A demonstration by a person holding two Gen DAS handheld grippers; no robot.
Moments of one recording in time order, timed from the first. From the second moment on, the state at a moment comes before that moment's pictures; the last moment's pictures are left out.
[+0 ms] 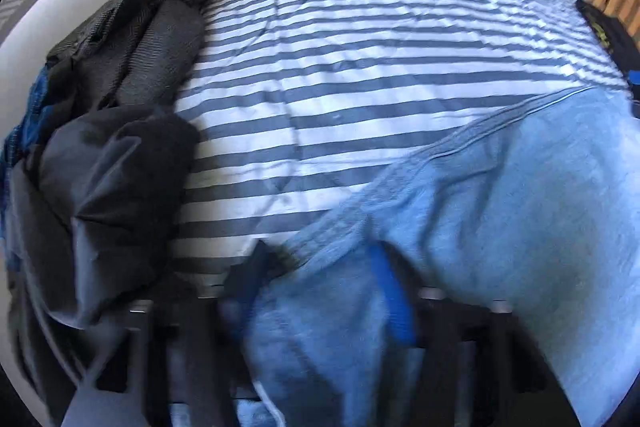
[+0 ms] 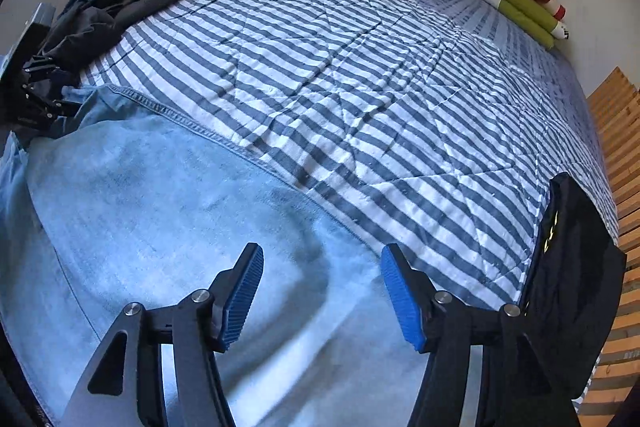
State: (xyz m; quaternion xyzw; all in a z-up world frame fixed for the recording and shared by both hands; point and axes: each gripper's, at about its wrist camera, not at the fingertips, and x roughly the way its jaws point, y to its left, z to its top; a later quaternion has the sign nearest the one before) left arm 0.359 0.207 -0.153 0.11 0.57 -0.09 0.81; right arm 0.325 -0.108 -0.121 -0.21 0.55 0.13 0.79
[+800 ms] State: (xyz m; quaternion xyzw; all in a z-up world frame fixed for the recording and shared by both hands) left arm 0.422 0.174 -0.022 0.20 0.42 -0.02 0.89; right arm 0.361 -0.136 -0.098 -0.25 0.49 0.03 0.83
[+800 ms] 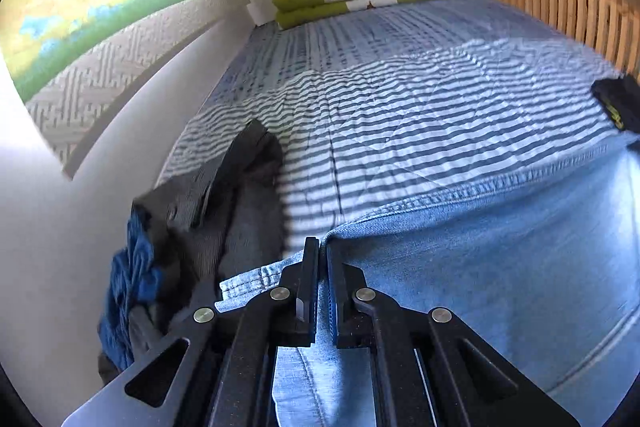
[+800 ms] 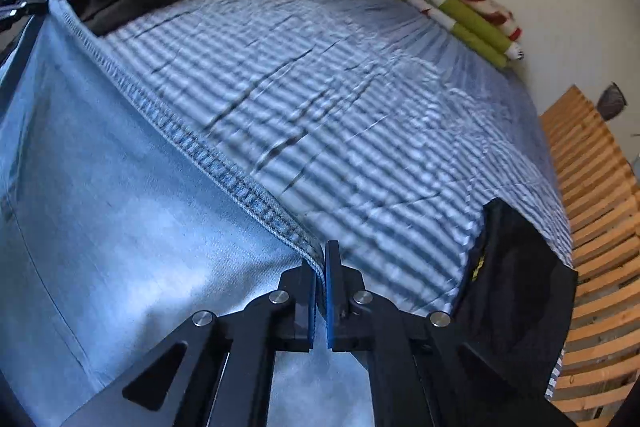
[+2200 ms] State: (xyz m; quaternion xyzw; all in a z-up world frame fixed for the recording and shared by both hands) left arm 0.239 -0.274 -0.135 0.12 0.57 -0.41 0.70; right arm 0.193 -0.545 -0.100 -0.04 0.57 -0.21 0.80
